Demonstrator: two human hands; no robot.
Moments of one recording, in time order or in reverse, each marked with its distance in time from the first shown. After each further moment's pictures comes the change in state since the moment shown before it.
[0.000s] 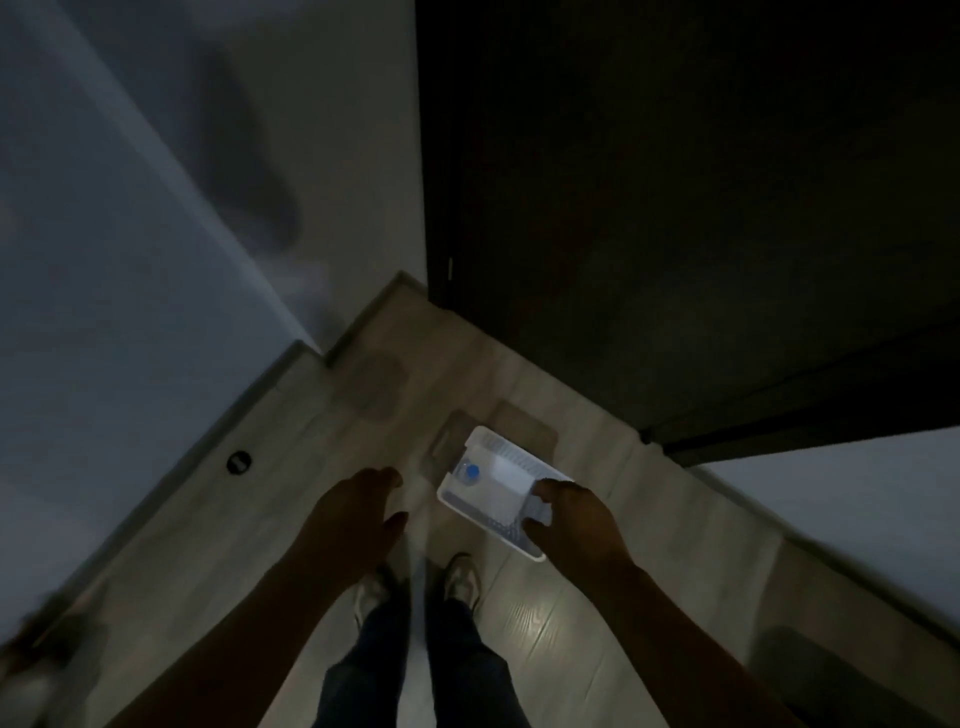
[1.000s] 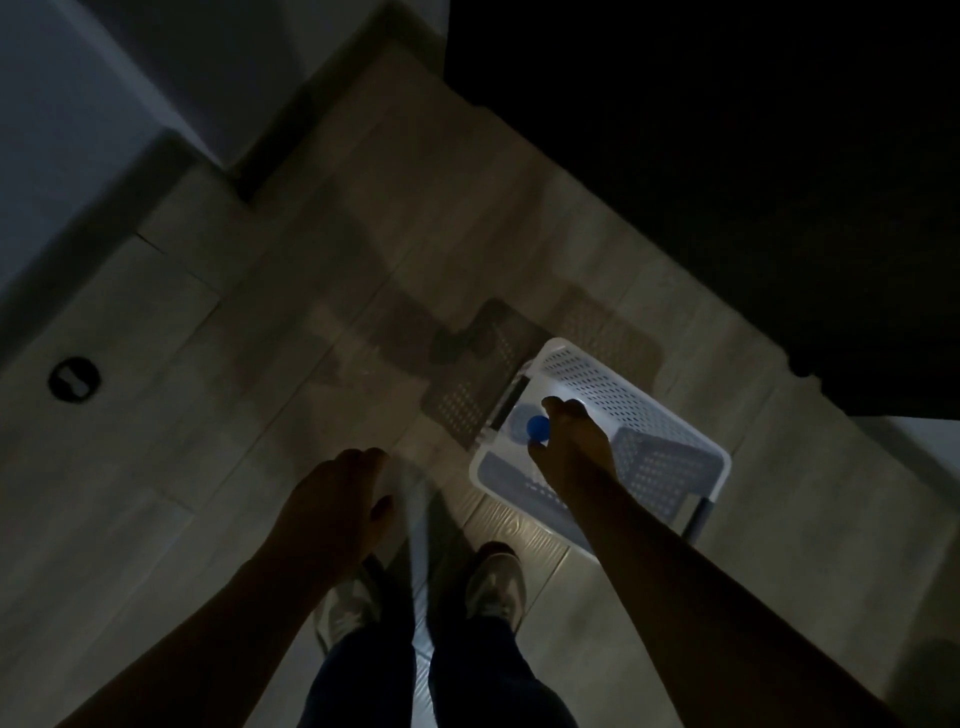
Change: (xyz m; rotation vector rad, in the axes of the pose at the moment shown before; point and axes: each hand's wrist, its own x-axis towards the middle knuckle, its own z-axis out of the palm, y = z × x) left_hand 0.307 -0.237 0.308 0.053 -0.135 -0.023; right_hand 0.390 0.103 0.324 -0.140 -0.017 0.212
